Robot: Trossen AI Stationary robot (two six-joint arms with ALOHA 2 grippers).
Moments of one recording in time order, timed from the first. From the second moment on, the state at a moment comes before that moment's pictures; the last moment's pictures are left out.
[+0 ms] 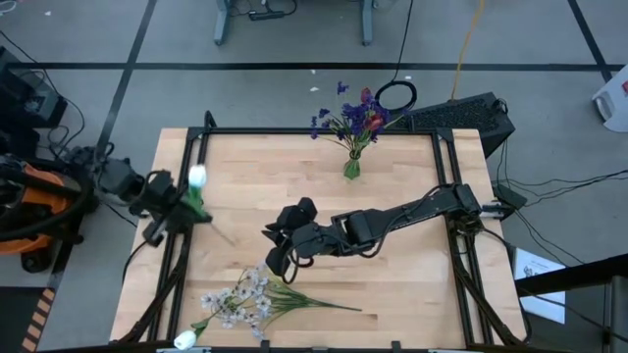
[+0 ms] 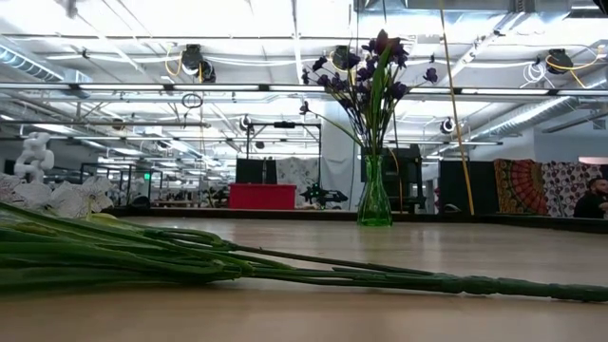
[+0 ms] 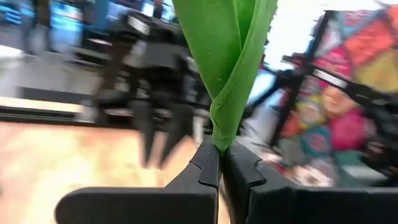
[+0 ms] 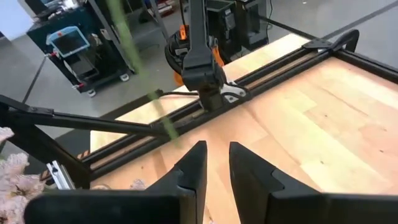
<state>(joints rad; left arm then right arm) -0.51 0.51 0.86 -0.37 -0.14 -0.26 0.30 2.04 1.99 -0.41 0.52 0.60</state>
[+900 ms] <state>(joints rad) -1.22 0.80 0.84 -0.18 -0.67 -0.33 0.33 2.04 1.99 -0.43 0.53 0.67</state>
